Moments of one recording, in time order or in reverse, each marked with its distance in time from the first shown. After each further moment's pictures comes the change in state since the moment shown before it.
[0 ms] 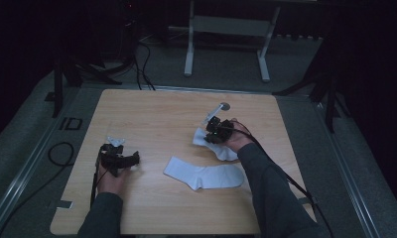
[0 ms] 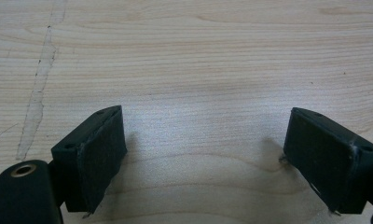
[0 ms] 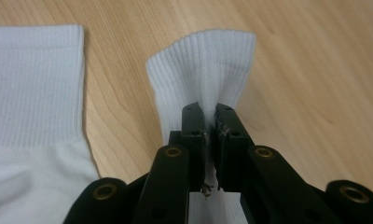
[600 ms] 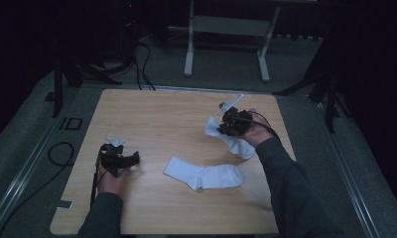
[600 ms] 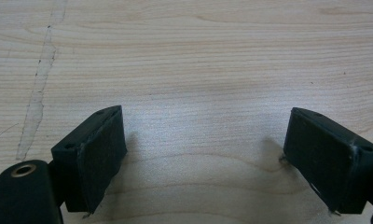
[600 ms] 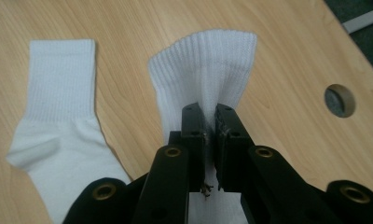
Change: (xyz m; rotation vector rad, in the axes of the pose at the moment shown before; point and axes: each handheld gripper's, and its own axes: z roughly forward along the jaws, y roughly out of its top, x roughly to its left) left arm 0.000 0.000 0.000 -0.002 0.000 -0.002; right arm -0.005 -0.006 -0.077 -0.062 -0.060 -0.013
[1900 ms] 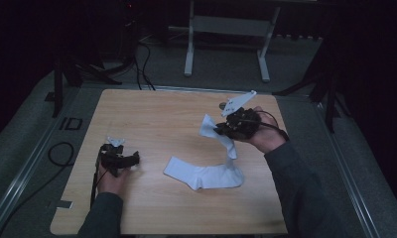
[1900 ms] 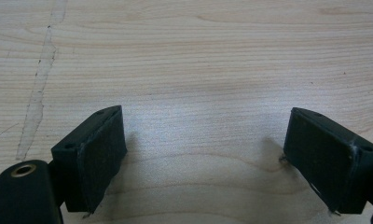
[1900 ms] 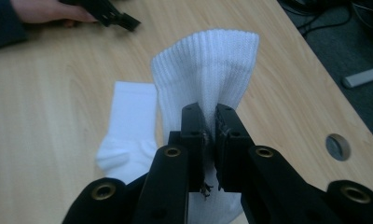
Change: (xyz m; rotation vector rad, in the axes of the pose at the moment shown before) left arm 0.000 0.000 0.000 0.002 -0.001 0.001; right arm 0.044 0.018 -0.074 -0.149 0.060 -0.088
